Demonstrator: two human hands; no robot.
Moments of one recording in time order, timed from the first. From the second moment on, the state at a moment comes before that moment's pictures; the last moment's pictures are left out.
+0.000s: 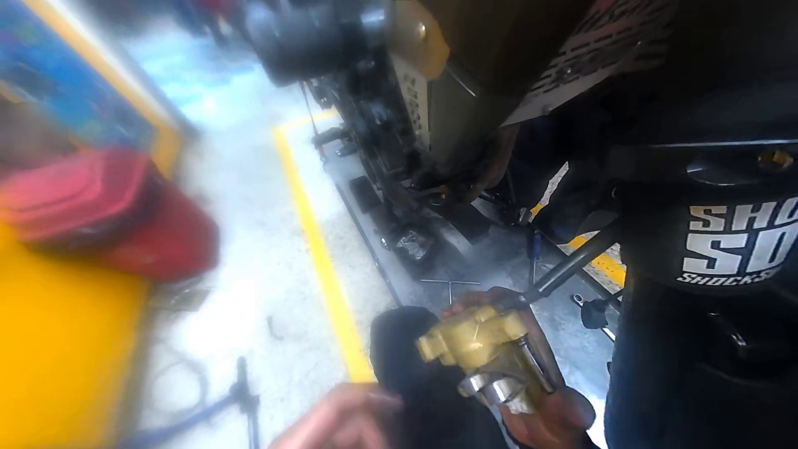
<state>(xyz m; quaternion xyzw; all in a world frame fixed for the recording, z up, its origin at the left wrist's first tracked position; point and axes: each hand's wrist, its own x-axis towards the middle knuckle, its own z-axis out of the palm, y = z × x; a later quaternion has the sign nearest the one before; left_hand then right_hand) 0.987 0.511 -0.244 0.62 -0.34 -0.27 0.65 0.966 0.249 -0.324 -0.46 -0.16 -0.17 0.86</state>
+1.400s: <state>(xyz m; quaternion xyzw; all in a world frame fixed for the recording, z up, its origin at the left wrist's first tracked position) 0.955 0.424 -0.267 0.71 -0.34 0.30 0.54 0.943 0.289 -0.255 -0.20 -0.05 -0.11 0.97</state>
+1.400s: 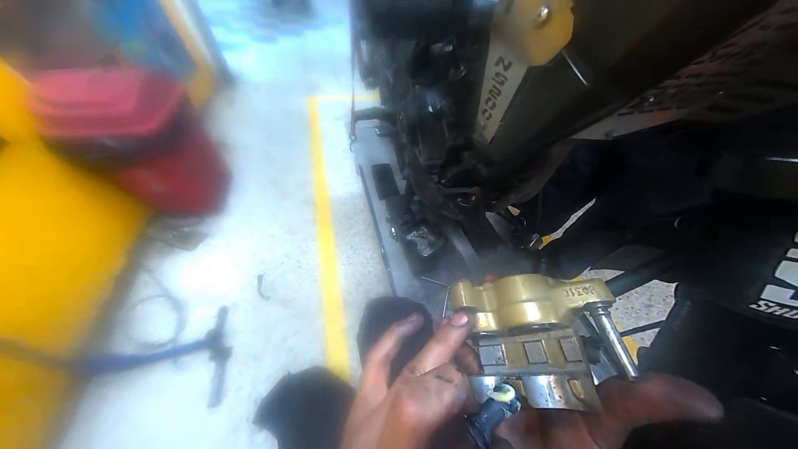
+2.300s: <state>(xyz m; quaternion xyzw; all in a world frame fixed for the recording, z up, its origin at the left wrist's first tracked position) 0.988 0.454 -0.374 0.40 -0.03 0.09 0.91 0.965 0.278 -0.308 -0.29 -0.08 -0.13 0.94</state>
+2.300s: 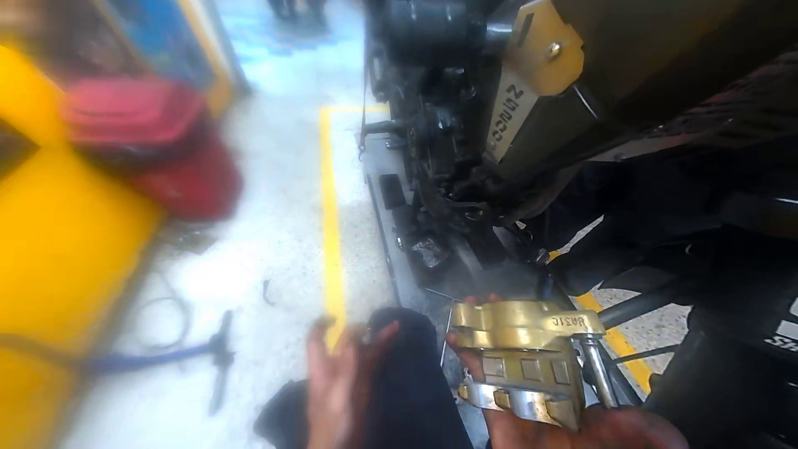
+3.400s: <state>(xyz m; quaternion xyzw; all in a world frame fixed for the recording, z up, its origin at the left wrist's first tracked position) 0.984 0.406 -0.278 0.71 -0.19 0.40 0.56 0.951 0.294 -0.282 -0.25 -0.03 -0.20 0.95</state>
